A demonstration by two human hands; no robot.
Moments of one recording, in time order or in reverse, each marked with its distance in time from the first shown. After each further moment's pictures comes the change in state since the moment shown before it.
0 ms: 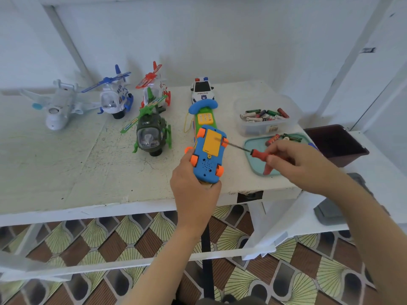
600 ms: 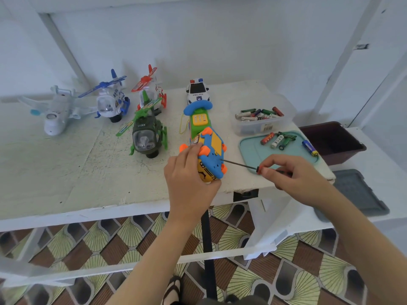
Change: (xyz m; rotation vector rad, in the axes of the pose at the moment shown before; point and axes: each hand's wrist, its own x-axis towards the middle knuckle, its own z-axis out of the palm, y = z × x) left_hand 0.015 0.015 -0.011 0.292 -0.061 0.285; right_hand -0.019 0.019 0.018 0.251 0.068 -0.003
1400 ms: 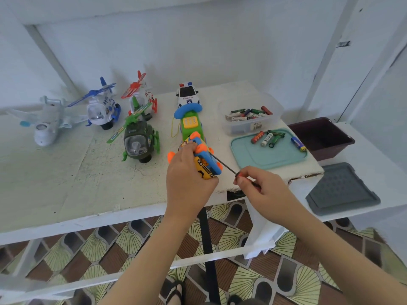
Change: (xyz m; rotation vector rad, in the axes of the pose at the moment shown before) left_hand 0.006 0.013 -0.002 -0.088 -0.070 0.016; right_hand -0.016 -0.008 0.046 -0.070 0.098 -0.027
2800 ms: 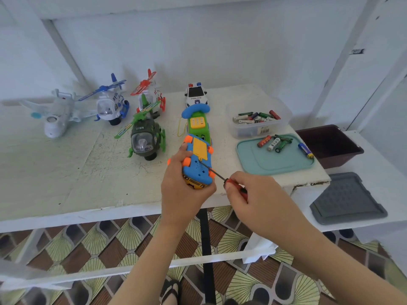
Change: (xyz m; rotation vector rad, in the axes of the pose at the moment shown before) left_hand -0.018 -0.015 -0.008 -0.311 0.081 -0.097; right_hand -0.008 -0.043 0.004 -0.281 -0.043 -0.068
